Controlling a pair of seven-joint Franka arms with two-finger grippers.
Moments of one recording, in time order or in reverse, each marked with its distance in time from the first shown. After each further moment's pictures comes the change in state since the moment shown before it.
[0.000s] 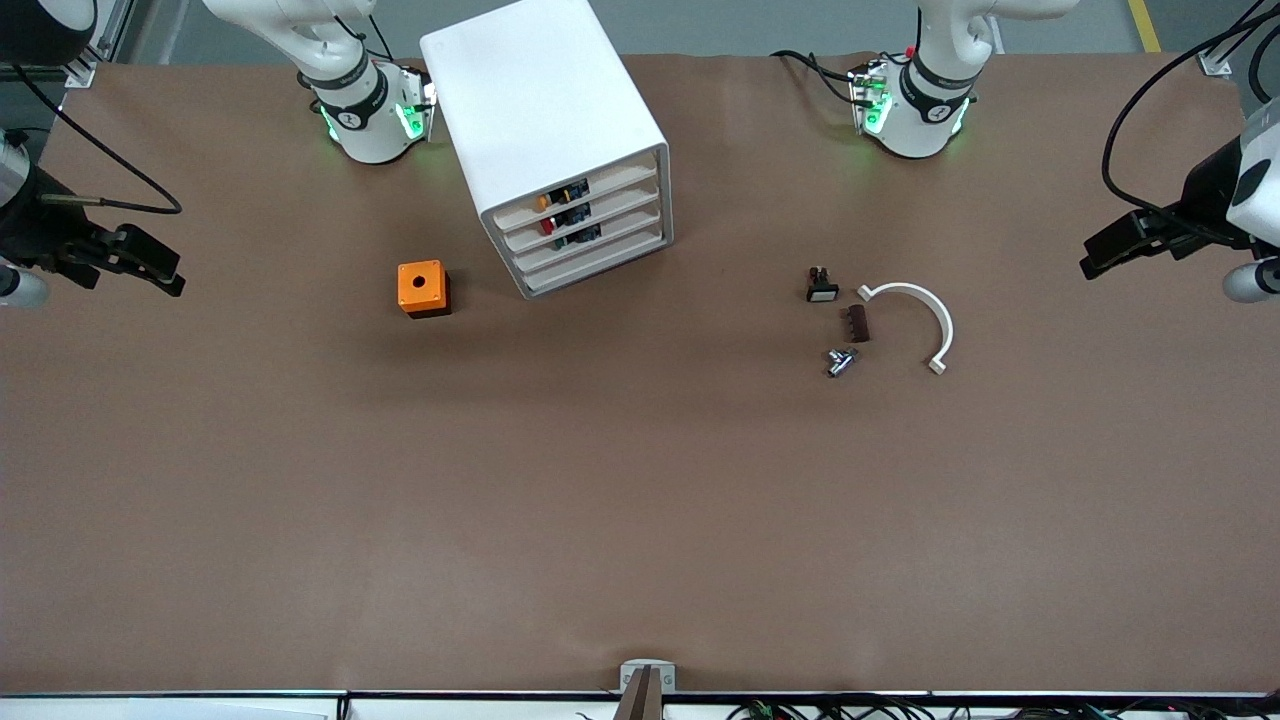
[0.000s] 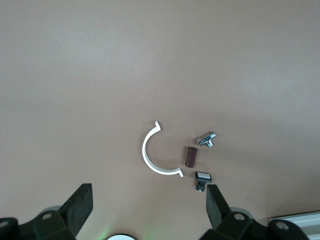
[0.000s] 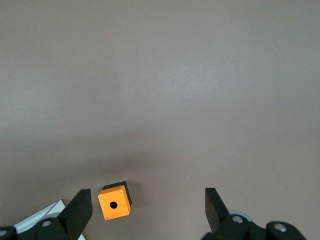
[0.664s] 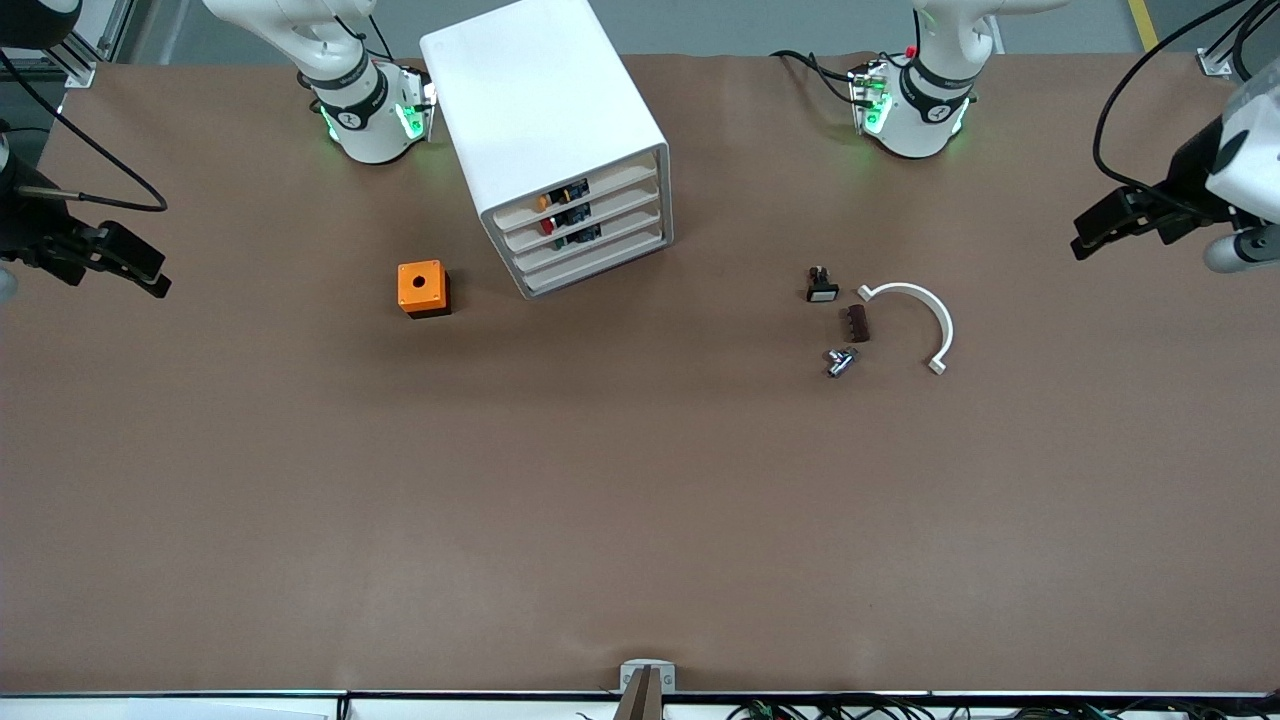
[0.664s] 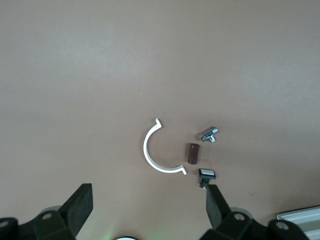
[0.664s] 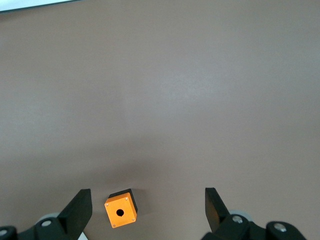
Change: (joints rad) left arm 0.164 -0.098 -0.176 -0.140 0.000 0.070 0.038; right arm 0.000 0.000 -0.001 0.033 -0.001 0.002 0.056
